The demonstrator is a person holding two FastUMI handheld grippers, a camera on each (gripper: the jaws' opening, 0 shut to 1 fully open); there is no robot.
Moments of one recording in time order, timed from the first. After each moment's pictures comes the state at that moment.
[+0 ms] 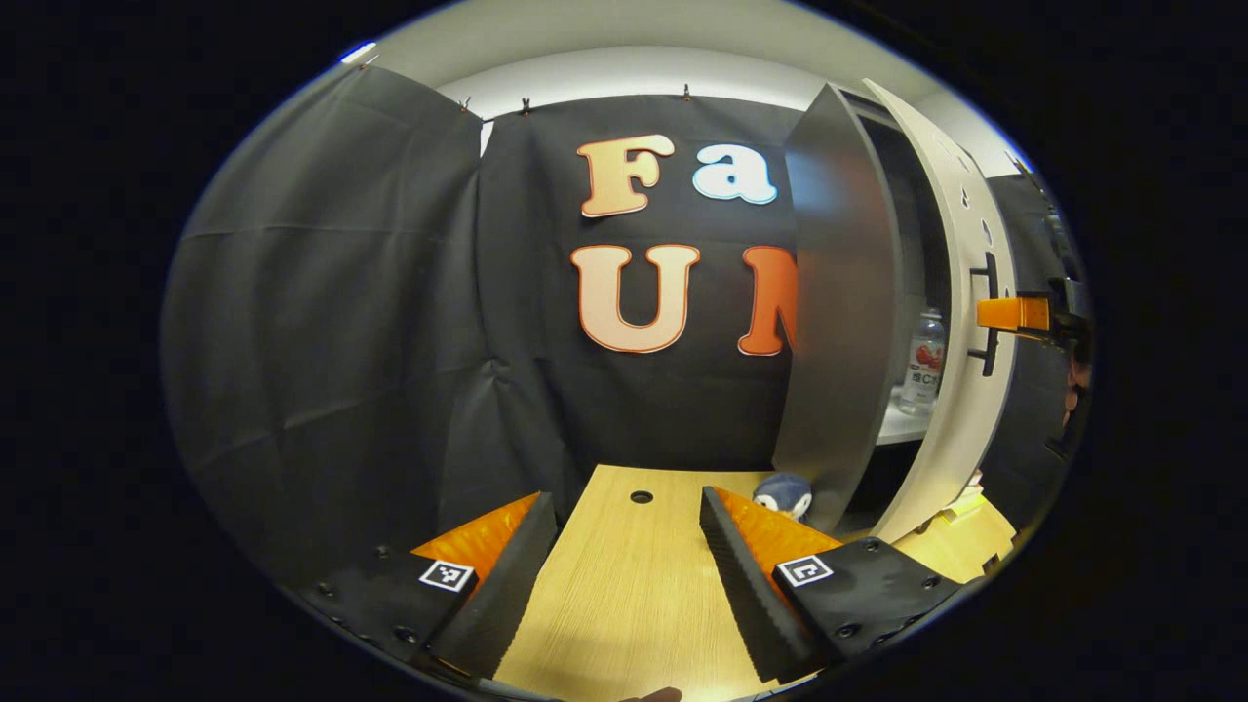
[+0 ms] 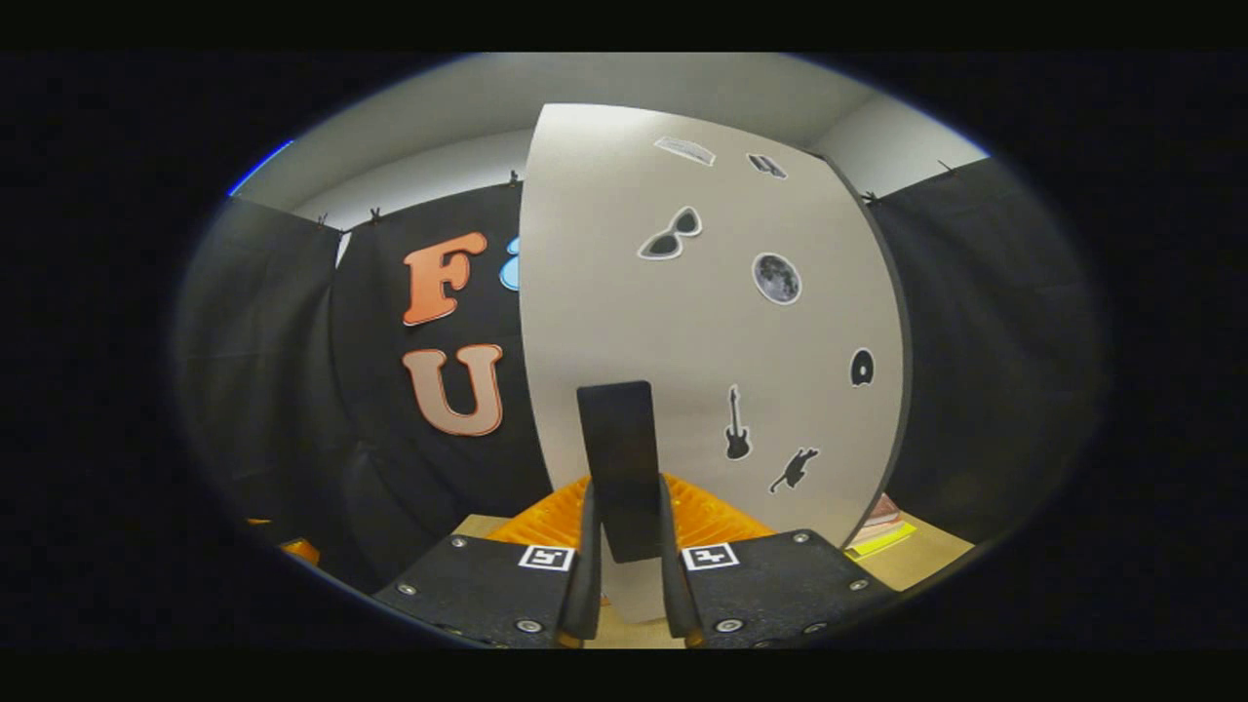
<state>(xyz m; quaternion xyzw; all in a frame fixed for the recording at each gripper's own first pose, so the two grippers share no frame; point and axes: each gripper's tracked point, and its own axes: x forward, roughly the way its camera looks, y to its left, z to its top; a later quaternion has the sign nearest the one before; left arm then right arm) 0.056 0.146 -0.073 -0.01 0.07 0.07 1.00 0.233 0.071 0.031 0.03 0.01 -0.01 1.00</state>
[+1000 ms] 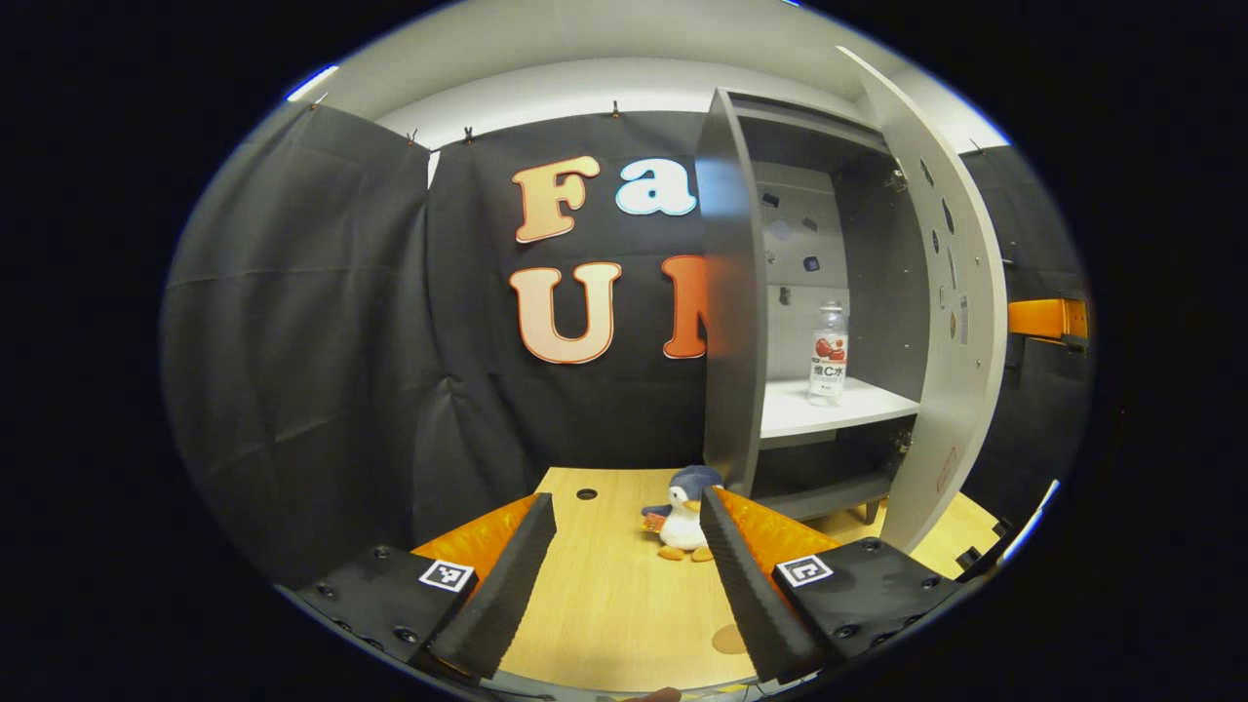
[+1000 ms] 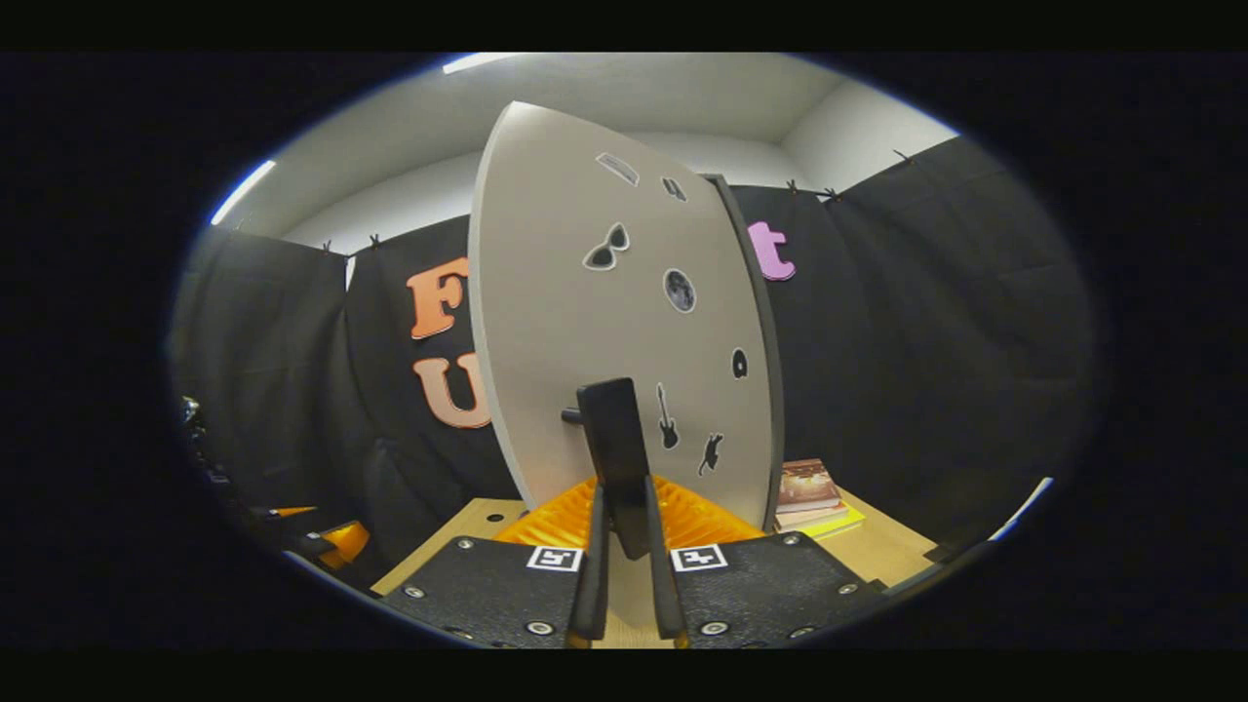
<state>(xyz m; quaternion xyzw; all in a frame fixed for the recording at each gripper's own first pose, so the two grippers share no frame) 0.006 -0.003 -0.052 0.02 0.06 0.04 1.00 0.182 0.033 0.032 0.06 0.01 0.02 1.00</state>
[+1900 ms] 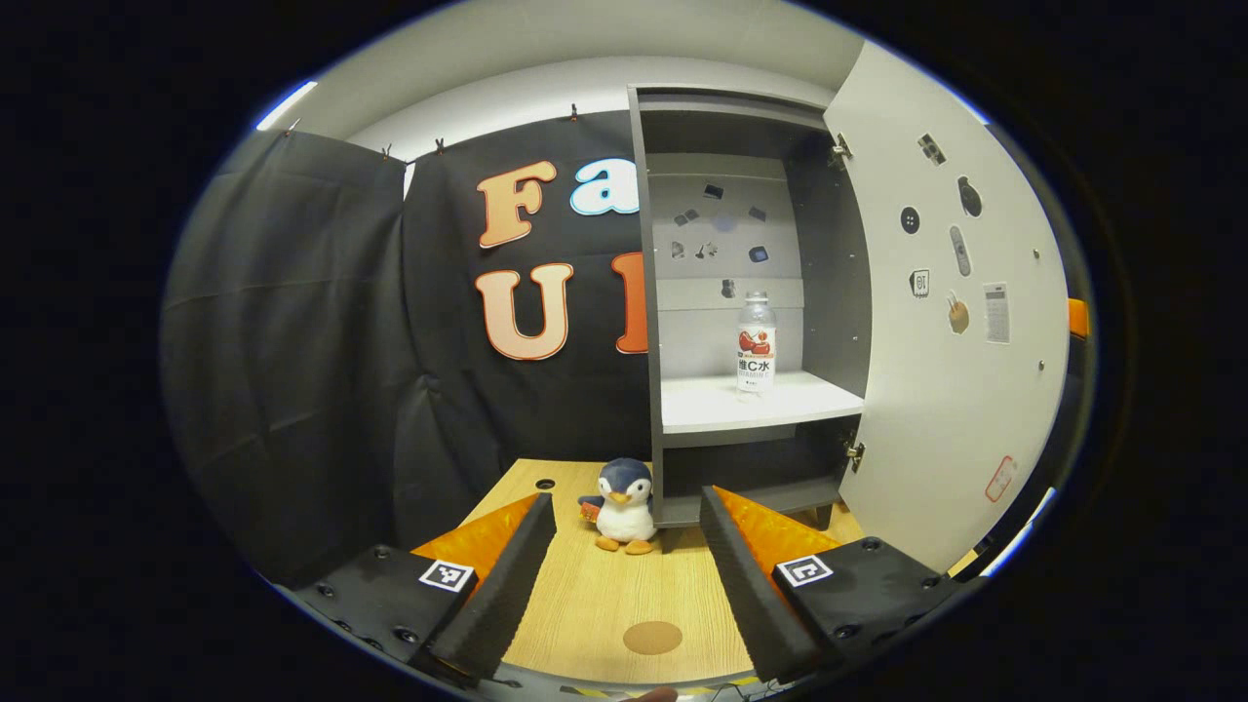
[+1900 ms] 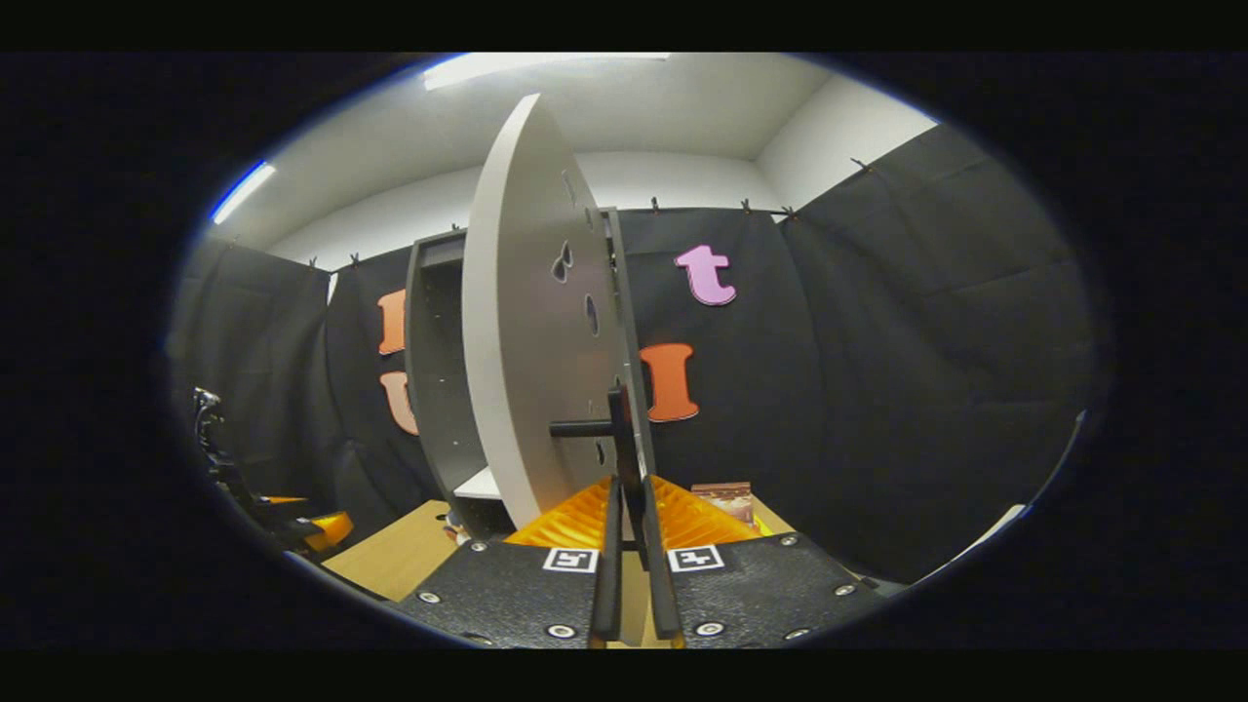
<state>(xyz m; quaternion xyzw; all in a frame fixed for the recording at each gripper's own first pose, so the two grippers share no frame) -0.006 -0.126 -0.058 0.03 0.07 0.05 1.00 0.179 -0.043 0.040 0.04 -0.03 -0.01 1.00</state>
